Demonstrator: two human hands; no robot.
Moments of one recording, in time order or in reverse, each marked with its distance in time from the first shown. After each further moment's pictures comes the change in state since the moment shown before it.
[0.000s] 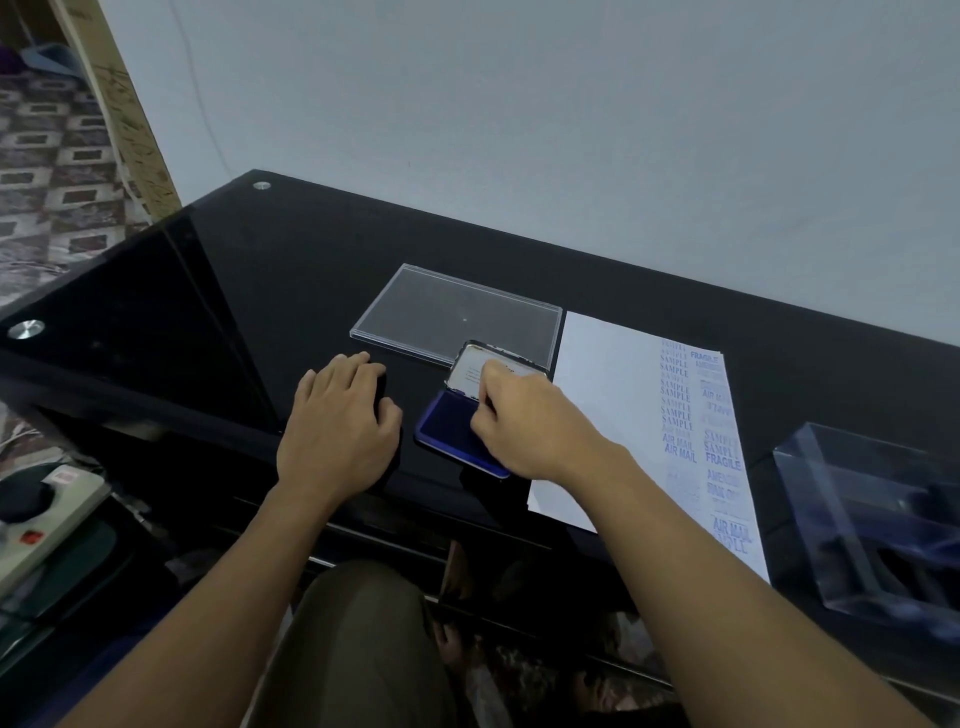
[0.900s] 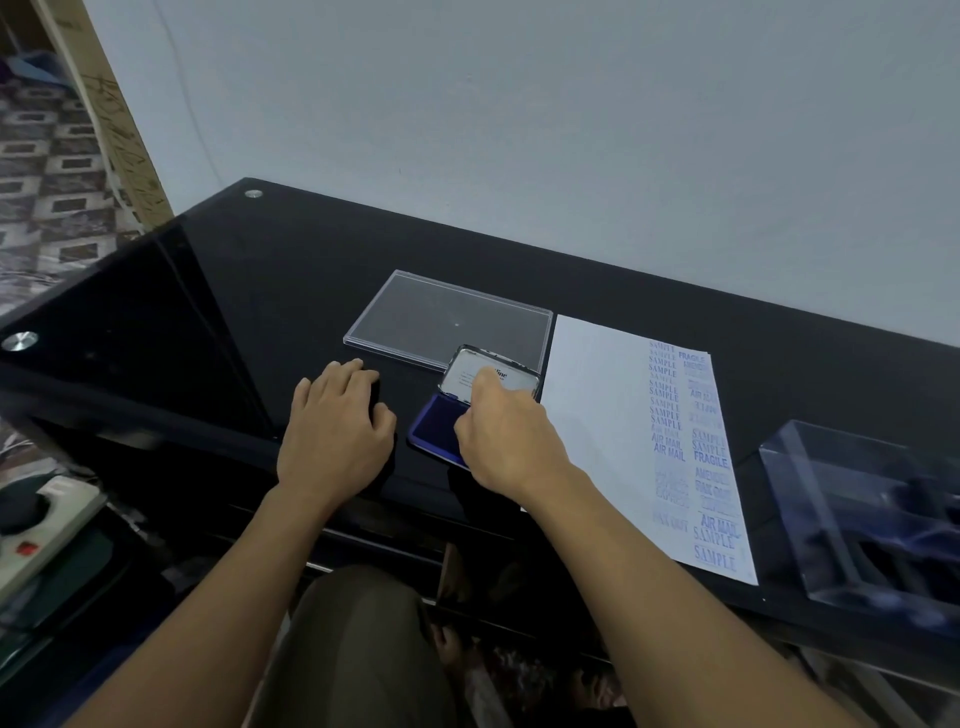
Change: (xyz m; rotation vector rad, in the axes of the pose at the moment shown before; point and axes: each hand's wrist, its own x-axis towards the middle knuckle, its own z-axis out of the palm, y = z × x) left_hand 0.003 0.002 0.002 -0.012 -0.035 -0.023; right_hand -0.007 -0.017 0.016 0.141 0.079 0.185
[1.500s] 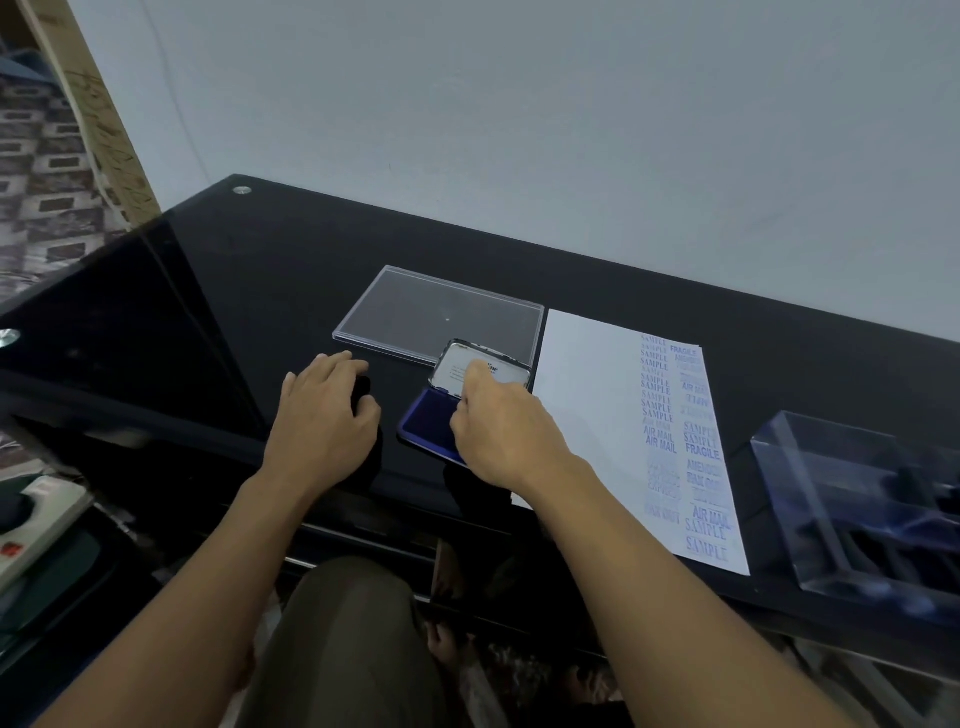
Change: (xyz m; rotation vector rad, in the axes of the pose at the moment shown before) left_hand 0.001 0.006 -0.015 -0.146 -0.035 -0.030; right_hand -0.003 0.005 -0.008 -0.031 -0.016 -0.057
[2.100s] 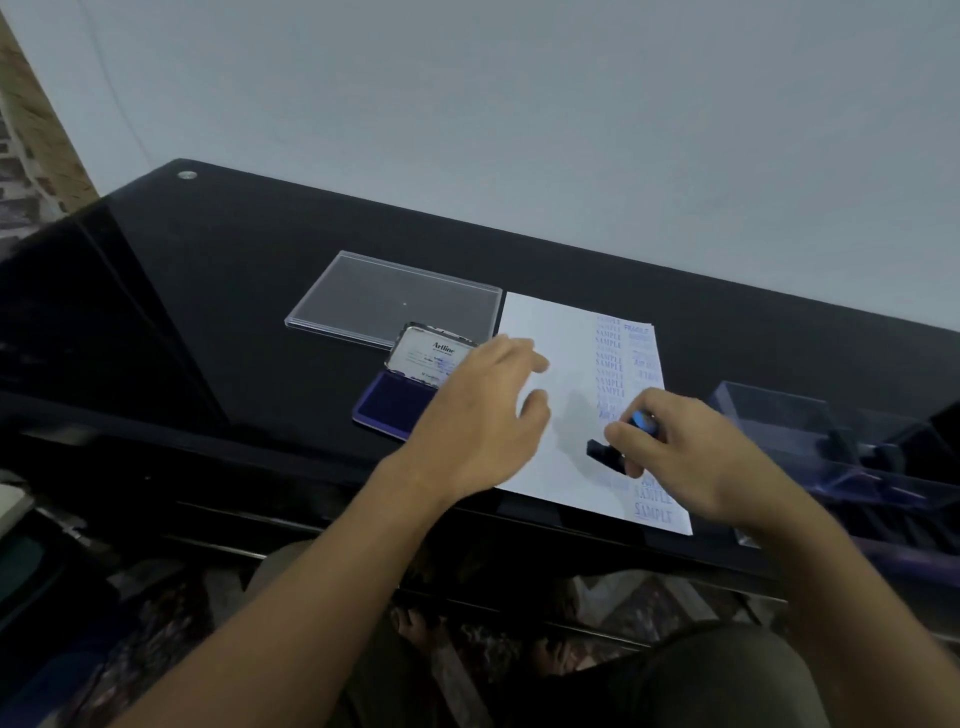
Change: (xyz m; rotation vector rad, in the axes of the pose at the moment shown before) left_hand -0.038 0.152 0.022 -0.289 -0.164 0.435; right_hand -0.099 0.119 -0.092 0.107 0.021 0.232
